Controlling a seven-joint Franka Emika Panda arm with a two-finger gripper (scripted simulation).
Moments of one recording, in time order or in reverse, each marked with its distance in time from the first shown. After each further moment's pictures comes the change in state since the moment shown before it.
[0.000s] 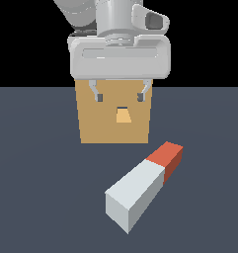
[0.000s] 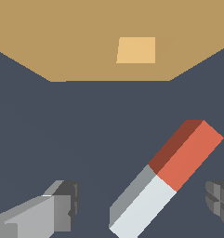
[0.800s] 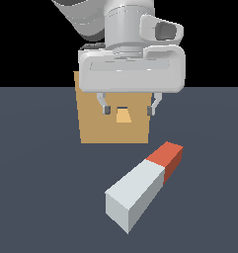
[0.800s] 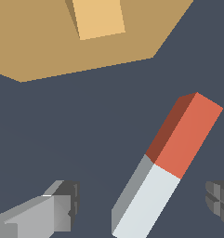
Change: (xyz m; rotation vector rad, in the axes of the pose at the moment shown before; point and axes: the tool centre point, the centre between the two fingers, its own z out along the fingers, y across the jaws) arm -0.021 0.017 0.025 0.004 0.003 0.178
